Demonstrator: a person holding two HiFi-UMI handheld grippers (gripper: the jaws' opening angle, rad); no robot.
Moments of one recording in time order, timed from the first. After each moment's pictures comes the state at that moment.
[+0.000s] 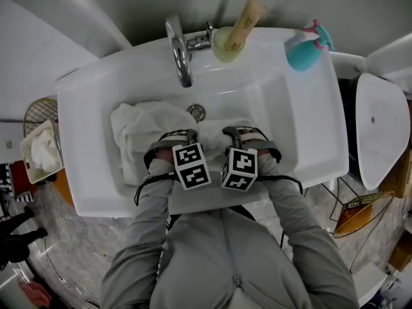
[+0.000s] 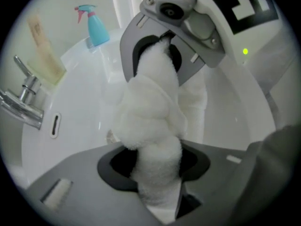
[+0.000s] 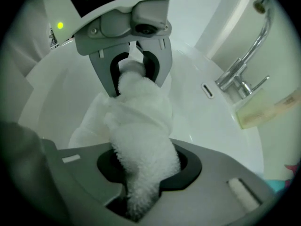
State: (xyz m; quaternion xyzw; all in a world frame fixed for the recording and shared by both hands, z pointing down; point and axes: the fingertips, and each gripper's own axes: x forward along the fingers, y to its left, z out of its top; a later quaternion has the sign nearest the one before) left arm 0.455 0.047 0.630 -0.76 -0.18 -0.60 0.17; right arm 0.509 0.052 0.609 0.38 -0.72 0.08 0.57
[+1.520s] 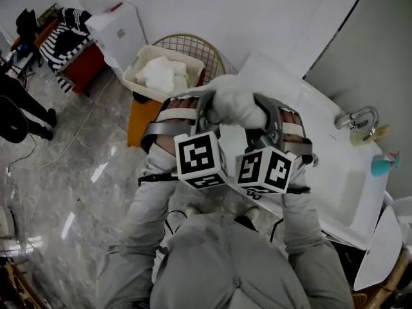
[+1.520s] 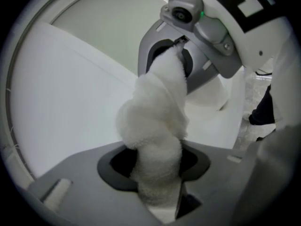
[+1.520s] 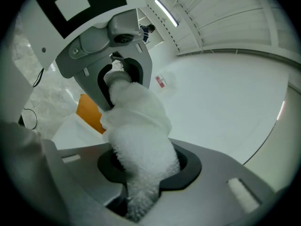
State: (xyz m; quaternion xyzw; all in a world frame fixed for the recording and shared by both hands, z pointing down) left arm -0.009 -0.092 0.329 -0.74 0.36 -0.49 0.28; right arm 0.040 -0.091 0.303 0.42 -0.73 -0.34 0.41
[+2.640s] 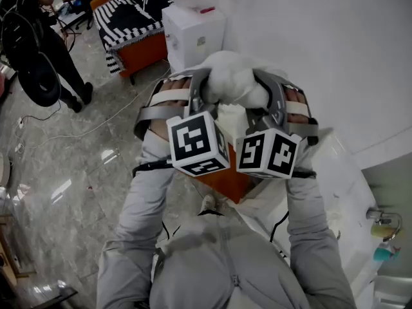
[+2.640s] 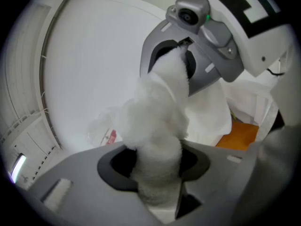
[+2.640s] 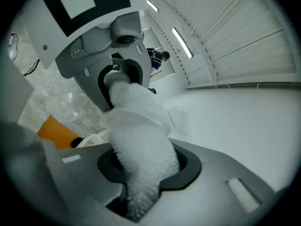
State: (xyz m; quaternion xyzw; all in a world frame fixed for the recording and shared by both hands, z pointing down) left arm -0.374 -0.231 0.267 -0.65 0.55 -0.49 0.22; right arm -0.329 -0.242 0.237 0.29 -0.77 -0.48 0.31
